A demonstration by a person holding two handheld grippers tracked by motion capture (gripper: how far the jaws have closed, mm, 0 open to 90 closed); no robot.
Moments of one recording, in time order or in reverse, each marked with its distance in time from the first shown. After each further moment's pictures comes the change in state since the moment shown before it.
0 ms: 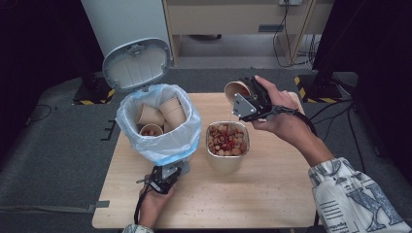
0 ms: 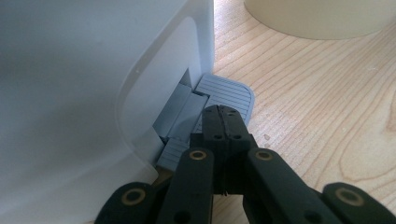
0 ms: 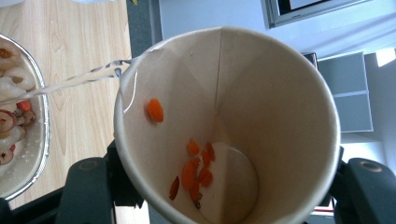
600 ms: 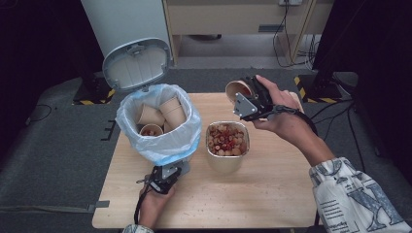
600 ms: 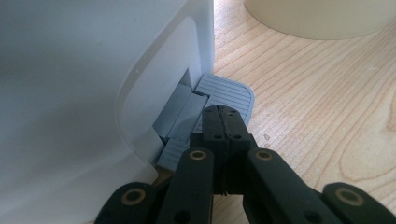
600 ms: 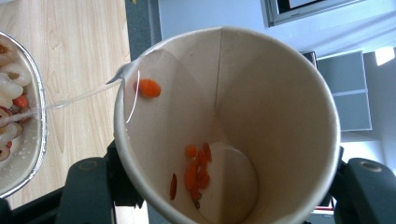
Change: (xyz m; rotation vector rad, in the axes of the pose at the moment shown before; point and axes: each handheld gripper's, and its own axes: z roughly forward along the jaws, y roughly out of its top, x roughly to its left) left arm 0.000 0.000 0.000 -0.001 -0.001 0.000; right arm -0.001 -0.003 0.000 0.005 -0.004 0.005
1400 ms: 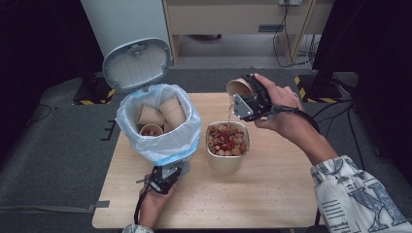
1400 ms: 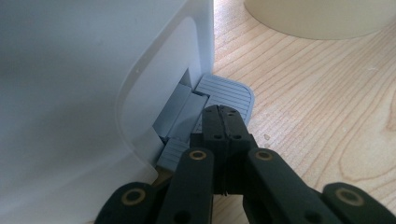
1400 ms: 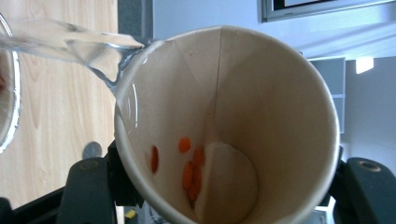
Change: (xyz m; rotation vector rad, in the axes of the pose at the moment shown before) left arm 0.000 0.000 0.000 -0.001 -0.002 -0.001; right arm -0.004 0.004 -0.002 0.057 -0.046 -0.132
